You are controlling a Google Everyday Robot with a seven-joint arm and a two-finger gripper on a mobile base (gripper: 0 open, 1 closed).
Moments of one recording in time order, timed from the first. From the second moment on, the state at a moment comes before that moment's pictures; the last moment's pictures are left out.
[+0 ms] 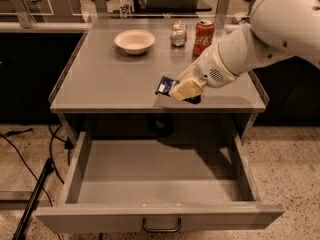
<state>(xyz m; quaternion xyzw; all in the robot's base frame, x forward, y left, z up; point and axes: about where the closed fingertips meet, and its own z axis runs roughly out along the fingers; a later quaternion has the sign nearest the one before) 0.565 -0.068 0.883 -0.53 0.77 0.15 0.33</state>
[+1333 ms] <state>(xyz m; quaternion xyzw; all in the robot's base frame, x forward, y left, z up) 0.503 -0.044 0.865 -0.56 0.75 0.13 0.33</state>
